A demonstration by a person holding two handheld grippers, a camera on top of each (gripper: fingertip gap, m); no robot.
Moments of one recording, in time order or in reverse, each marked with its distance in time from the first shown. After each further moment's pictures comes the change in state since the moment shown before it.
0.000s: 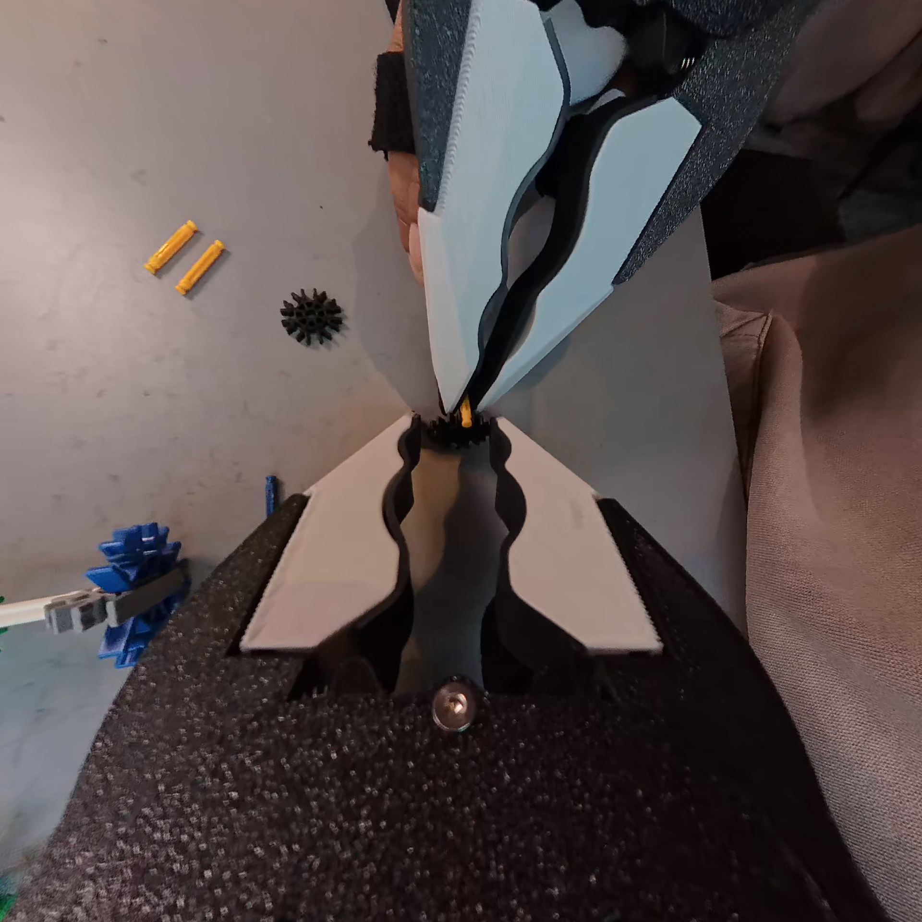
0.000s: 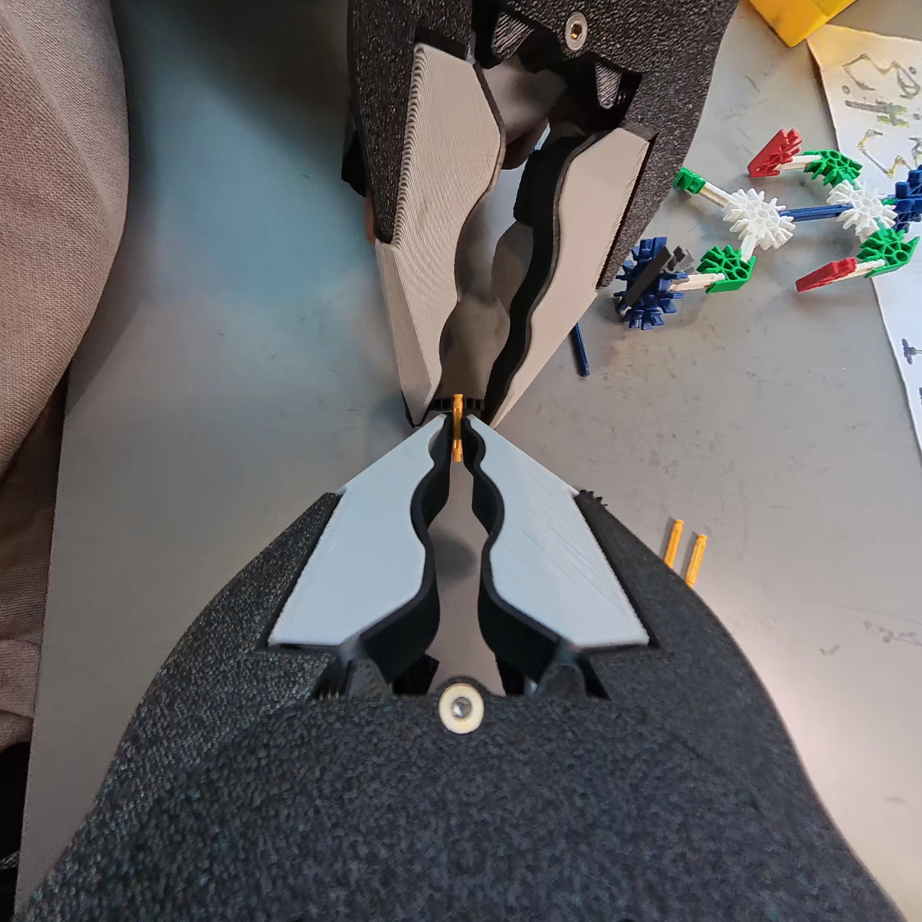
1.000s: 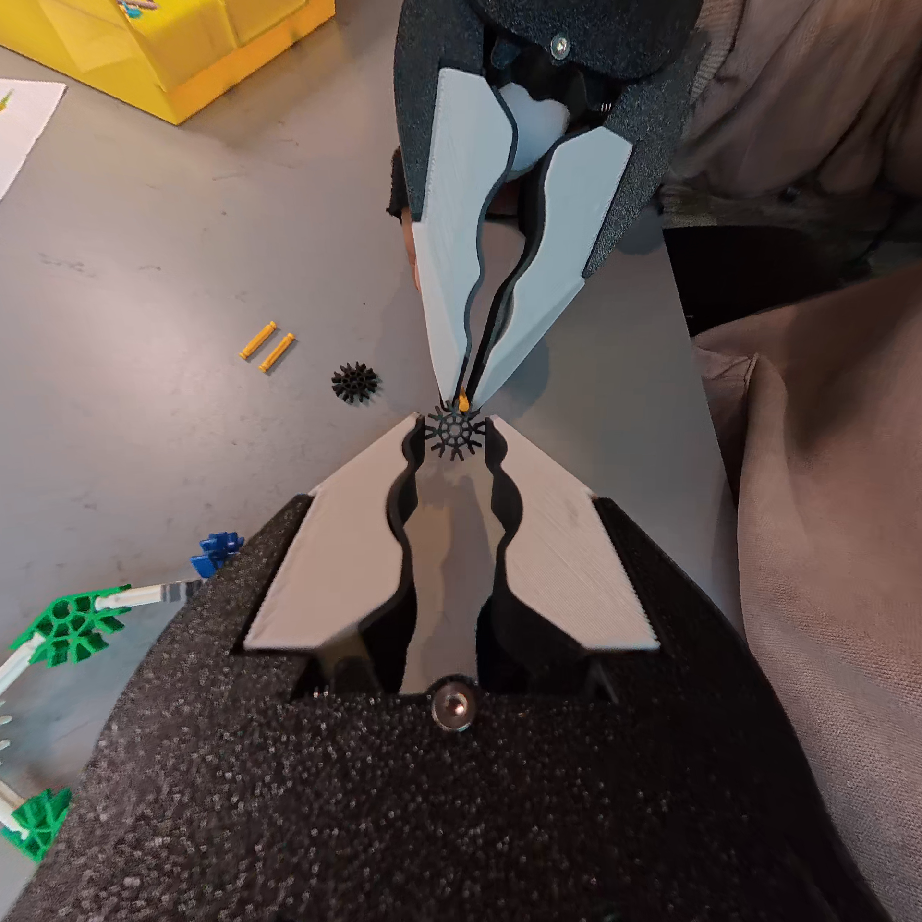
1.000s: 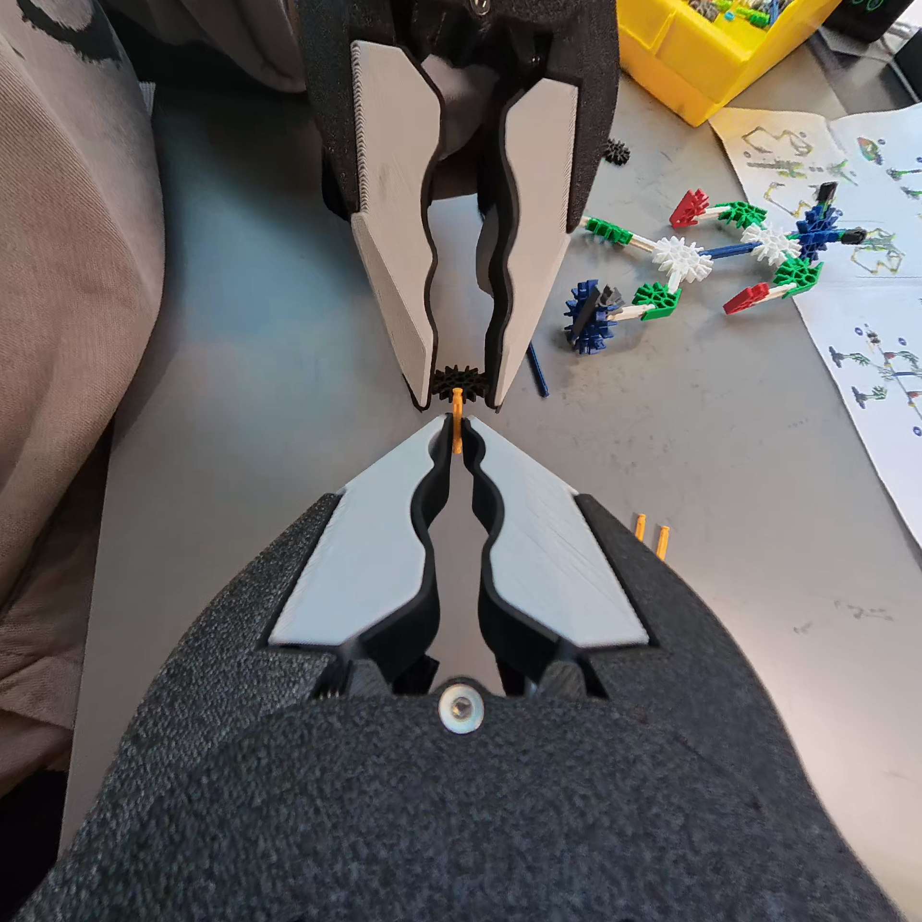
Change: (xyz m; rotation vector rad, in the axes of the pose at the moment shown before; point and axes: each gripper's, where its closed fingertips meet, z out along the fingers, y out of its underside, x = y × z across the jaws) left arm 0.001 -0.029 -0.027 0.177 -0.081 0.093; right arm 0.011 -0.017 -0.022 0.130 0.030 0.073
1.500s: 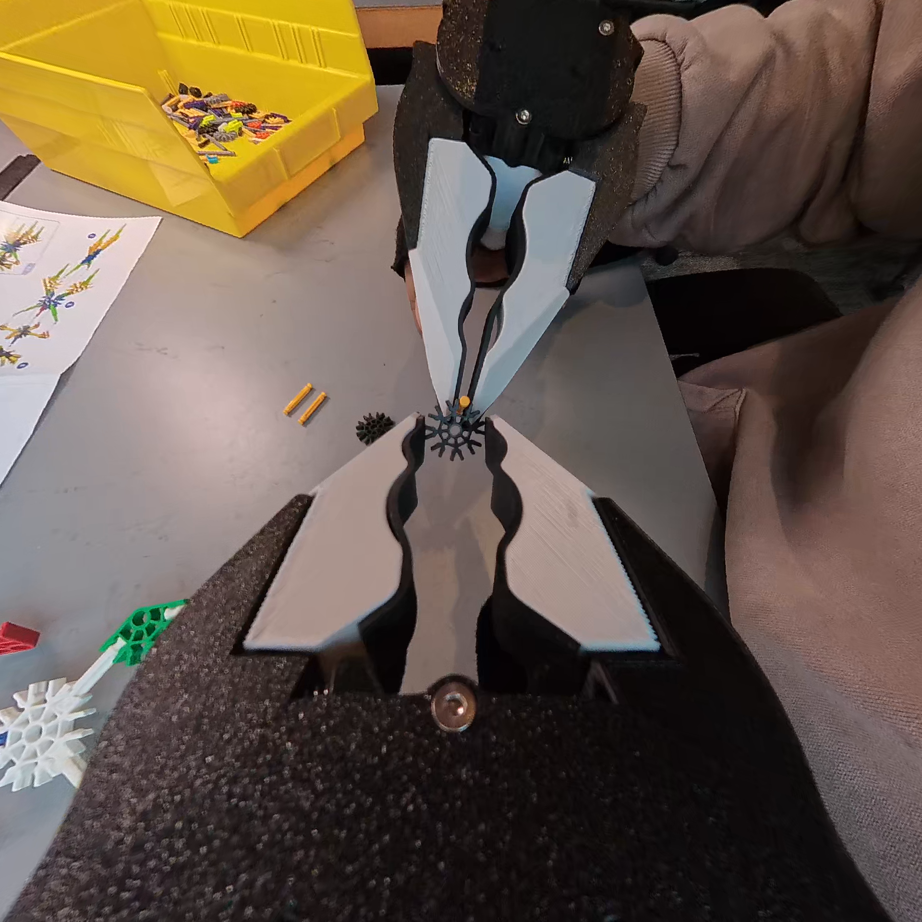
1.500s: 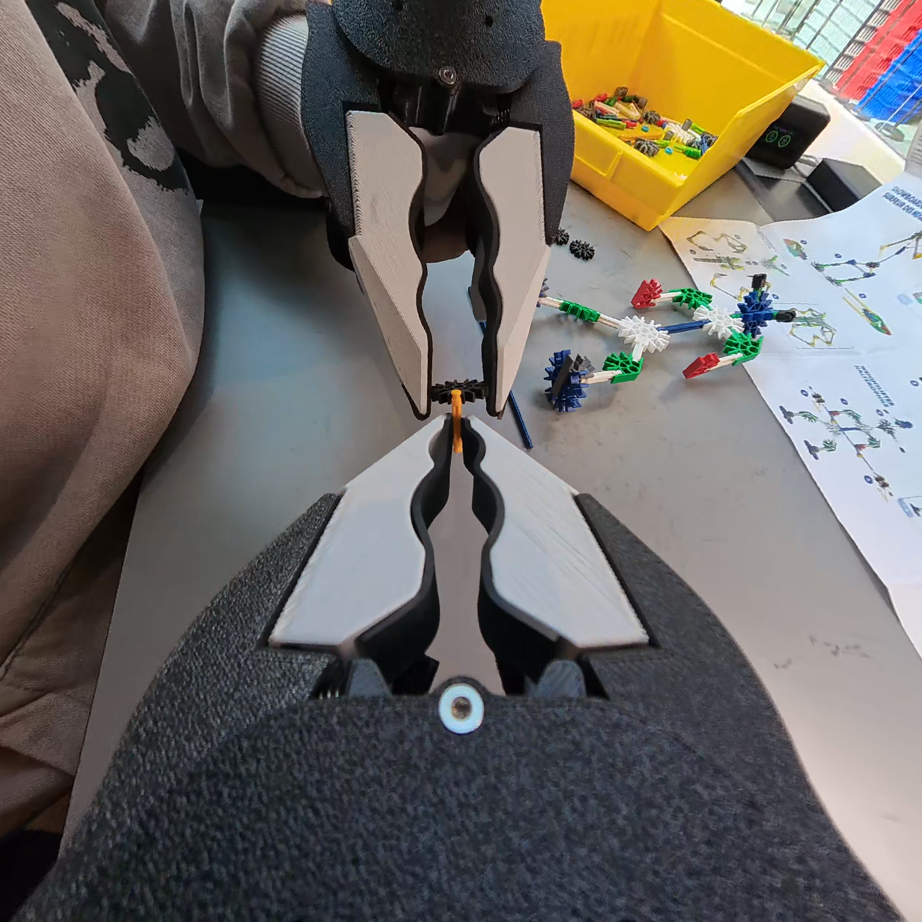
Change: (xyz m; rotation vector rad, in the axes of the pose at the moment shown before) left arm 0.004 -0.023 -0.018 0.106 -0.053 0.073; right arm 0.003 -0.026 -0.012 0.157 0.018 -0.004
